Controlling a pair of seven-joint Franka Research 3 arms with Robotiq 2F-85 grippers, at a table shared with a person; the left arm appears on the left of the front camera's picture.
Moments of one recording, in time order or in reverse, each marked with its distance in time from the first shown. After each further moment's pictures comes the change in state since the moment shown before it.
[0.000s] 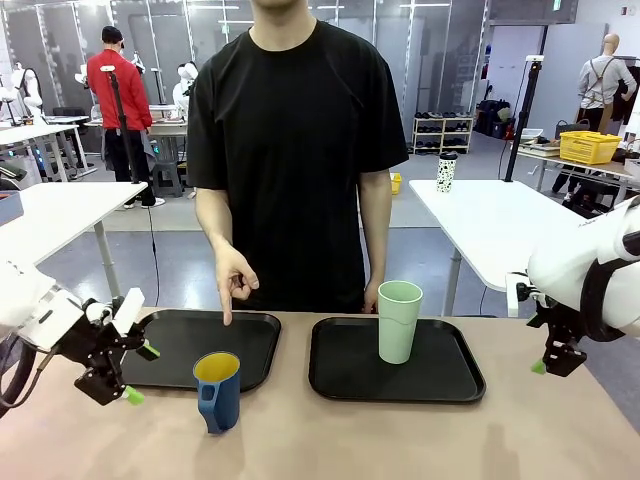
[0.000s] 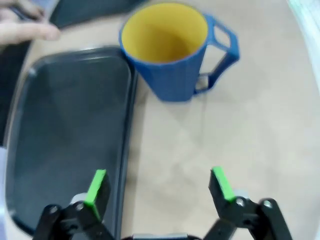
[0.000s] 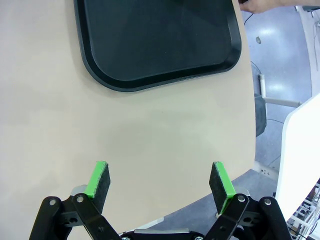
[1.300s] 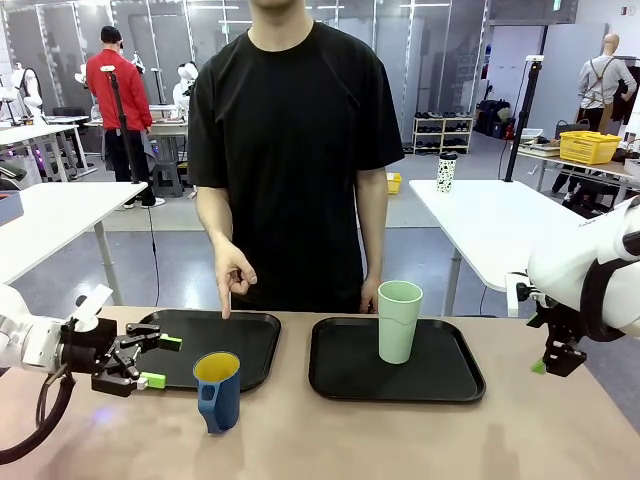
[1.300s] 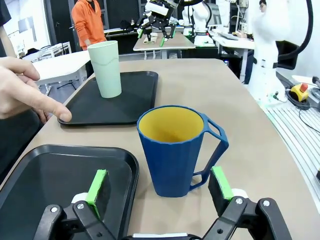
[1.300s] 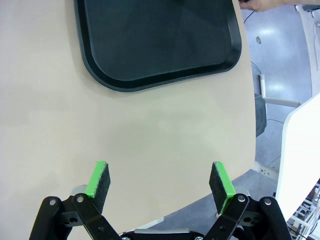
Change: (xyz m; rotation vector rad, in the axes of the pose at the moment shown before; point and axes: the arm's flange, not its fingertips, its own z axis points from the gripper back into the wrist) left arm -0.057 0.015 -0.044 -0.087 -0.681 0.097; right arm 0.000 0.000 0.000 0.000 0.000 0.000
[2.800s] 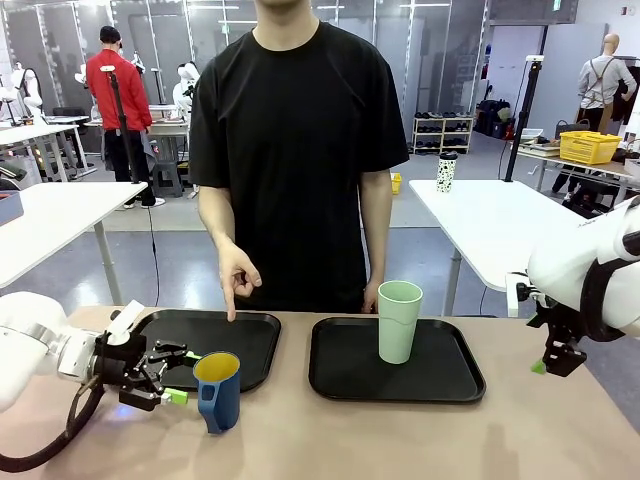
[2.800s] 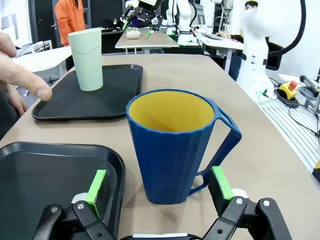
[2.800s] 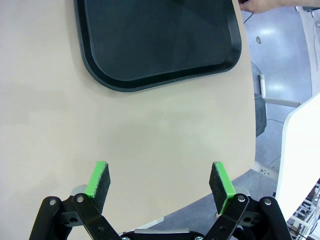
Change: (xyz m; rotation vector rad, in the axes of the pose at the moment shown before) left arm -0.035 0.014 -0.045 -0.109 -0.006 0.045; right arm 0.000 0.000 0.000 0.000 0.000 0.000
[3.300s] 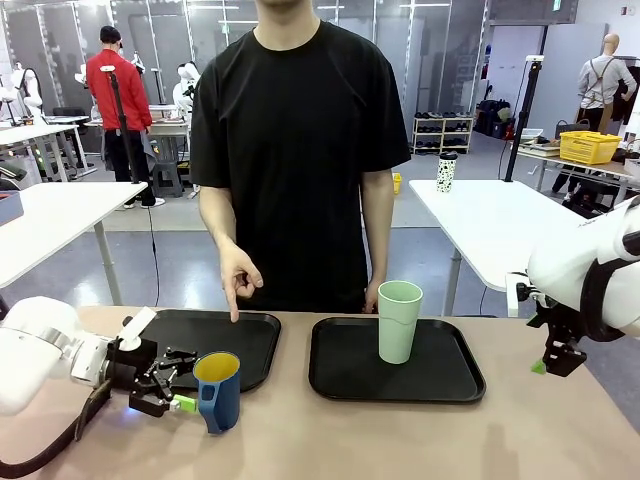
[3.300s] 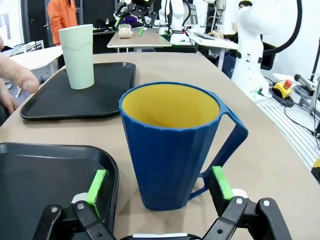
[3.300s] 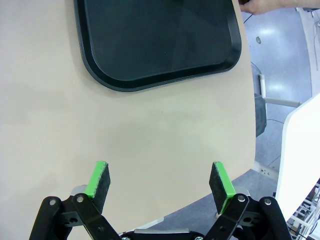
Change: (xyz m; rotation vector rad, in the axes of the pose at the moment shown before) left arm -0.010 0.006 -0.019 -0.042 -0.006 0.008; right arm 0.000 0.000 0.000 0.000 0.000 0.000
